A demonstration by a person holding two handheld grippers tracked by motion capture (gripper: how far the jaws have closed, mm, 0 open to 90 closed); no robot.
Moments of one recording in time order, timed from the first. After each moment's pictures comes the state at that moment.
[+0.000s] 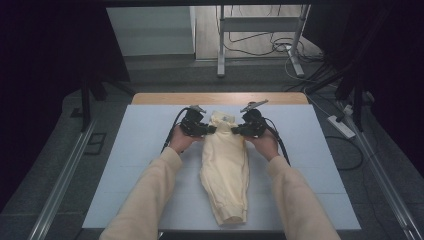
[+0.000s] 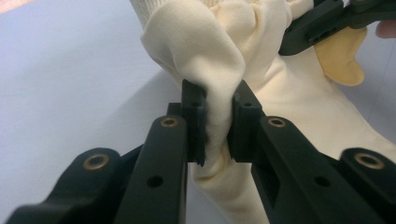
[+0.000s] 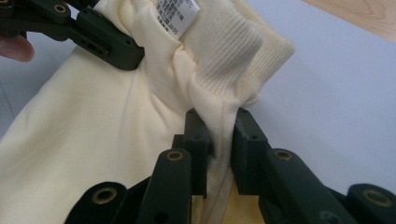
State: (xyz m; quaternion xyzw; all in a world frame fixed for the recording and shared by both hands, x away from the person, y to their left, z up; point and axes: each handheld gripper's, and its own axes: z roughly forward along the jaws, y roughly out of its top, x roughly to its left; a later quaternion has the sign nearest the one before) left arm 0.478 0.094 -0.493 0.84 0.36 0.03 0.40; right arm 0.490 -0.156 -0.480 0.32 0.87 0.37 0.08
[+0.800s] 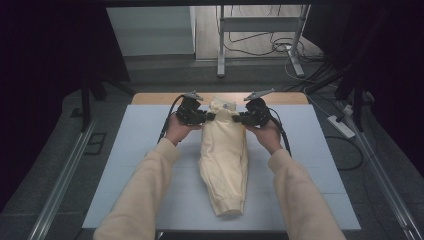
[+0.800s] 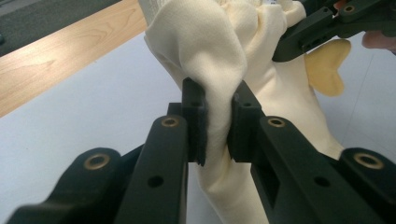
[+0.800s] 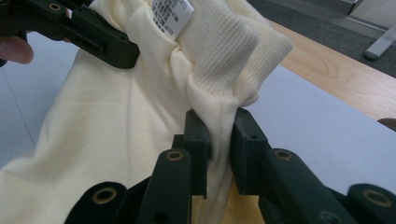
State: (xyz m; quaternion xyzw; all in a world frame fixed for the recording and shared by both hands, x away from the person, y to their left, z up) left arm 0.478 0.102 -0.444 0.83 0.34 0.07 0.43; right arm 0.489 -0.157 -0.435 0.31 0.85 0.41 0.12
